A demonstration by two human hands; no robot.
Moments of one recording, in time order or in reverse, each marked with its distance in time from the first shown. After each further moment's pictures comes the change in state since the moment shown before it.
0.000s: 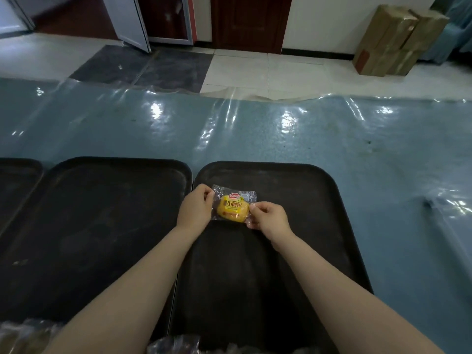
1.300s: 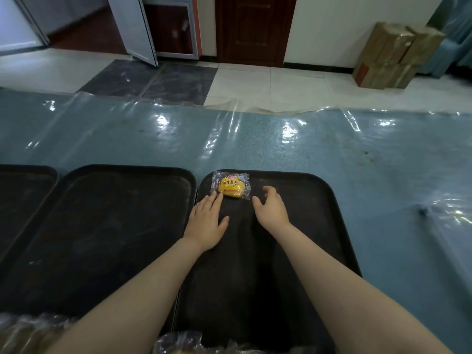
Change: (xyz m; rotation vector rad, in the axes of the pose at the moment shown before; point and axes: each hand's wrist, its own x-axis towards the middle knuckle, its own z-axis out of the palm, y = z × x) left_hand -0.018 -0.011 0.012 0.417 -0.176 0.217; right_hand 0.011 -0.035 -0.002 -0.512 0.152 -0.202
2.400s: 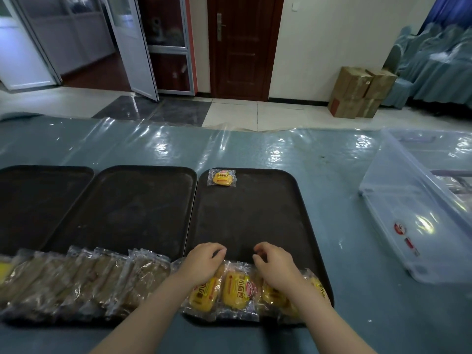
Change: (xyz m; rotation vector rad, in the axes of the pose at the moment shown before) left_hand -0.239 0.071 -0.030 -0.296 -0.127 0.005; right_hand -0.279 0.065 -0.063 -0.293 -0.155 -0.159
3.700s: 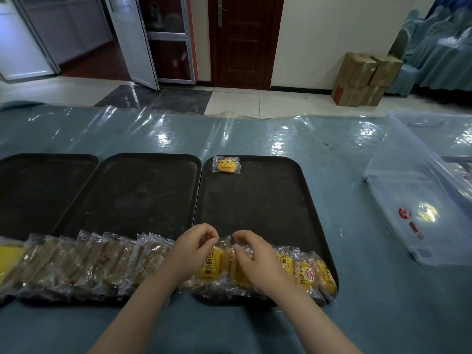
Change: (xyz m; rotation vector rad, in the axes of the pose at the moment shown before) left_hand -0.066 0.009 -0.043 -0.284 0.181 0.080; right_hand -0.051 -0.055 0.017 0.275 0.019 -0.193
